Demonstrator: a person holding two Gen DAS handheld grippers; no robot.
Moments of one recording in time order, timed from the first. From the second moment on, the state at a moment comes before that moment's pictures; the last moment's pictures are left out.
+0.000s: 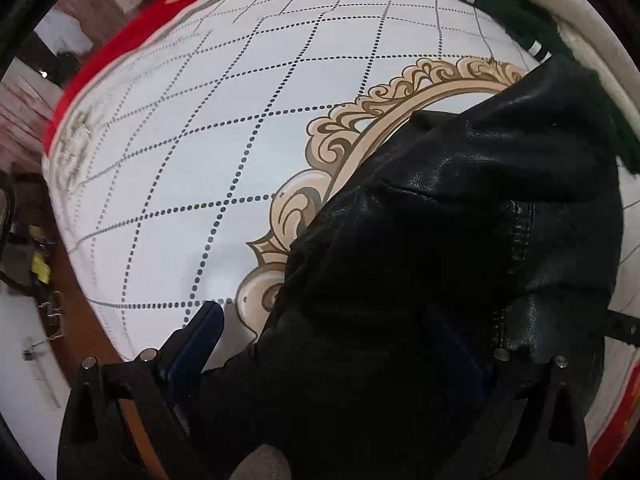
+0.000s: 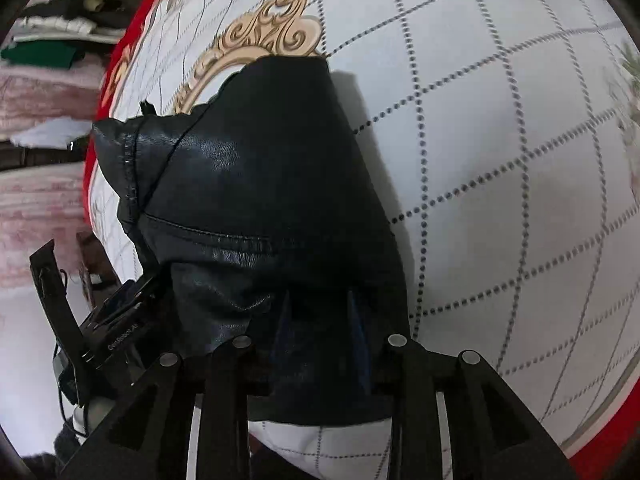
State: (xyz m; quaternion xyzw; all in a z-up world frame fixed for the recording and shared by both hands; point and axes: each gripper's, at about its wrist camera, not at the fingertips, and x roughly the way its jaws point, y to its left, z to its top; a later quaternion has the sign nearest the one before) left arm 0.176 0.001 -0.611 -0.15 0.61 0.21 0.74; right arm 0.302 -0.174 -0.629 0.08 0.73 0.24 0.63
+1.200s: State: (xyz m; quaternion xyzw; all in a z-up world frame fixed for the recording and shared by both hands) left arm 0.105 0.015 -0.607 -0.45 0.43 0.25 0.74; right arm 0.303 -0.205 -0.726 0.39 0.70 0.36 0.48
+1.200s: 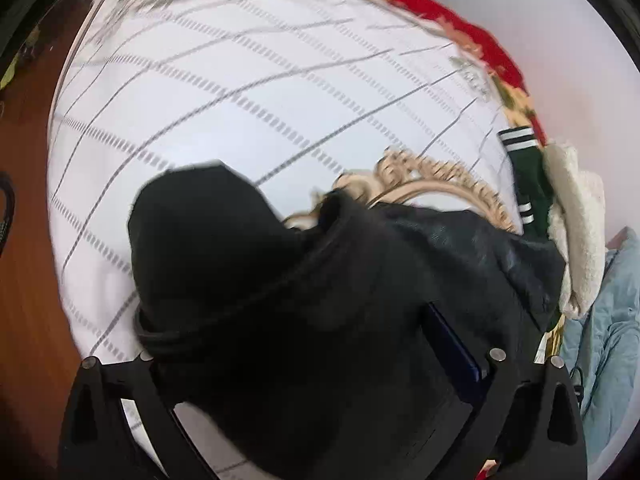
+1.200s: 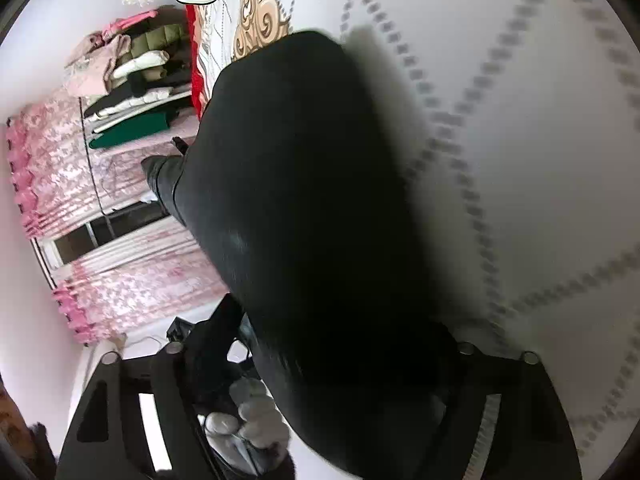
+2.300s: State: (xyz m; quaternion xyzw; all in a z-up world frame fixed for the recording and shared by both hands) left arm 0.184 0.099 -0.443 -0.39 0.37 0.15 0.83; right arm 0.330 -0.125 -0.536 0.37 0.62 0.40 0.57
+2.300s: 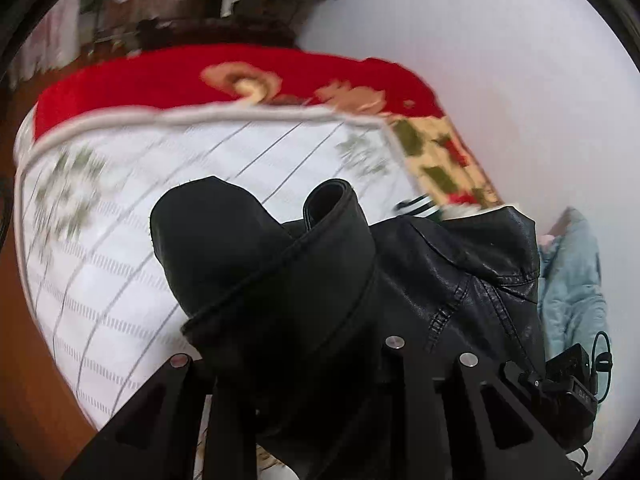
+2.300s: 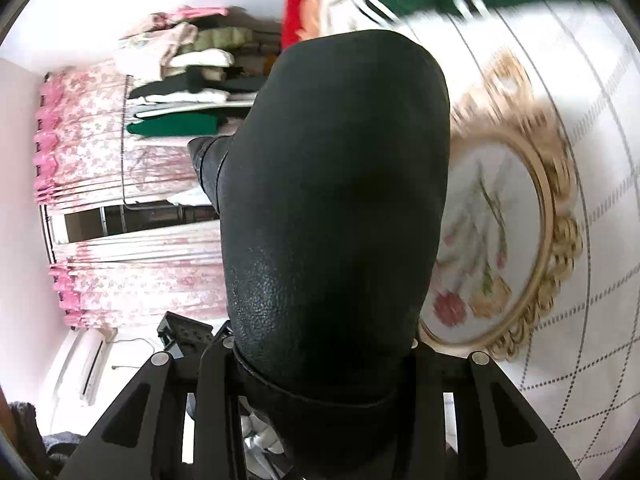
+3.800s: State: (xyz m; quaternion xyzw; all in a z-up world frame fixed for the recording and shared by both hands) left arm 0.543 -0.046 -0.396 -0.06 0.45 0.05 0.89; right arm 0.660 -0.313 -0.456 0.14 0.57 0.05 0.81
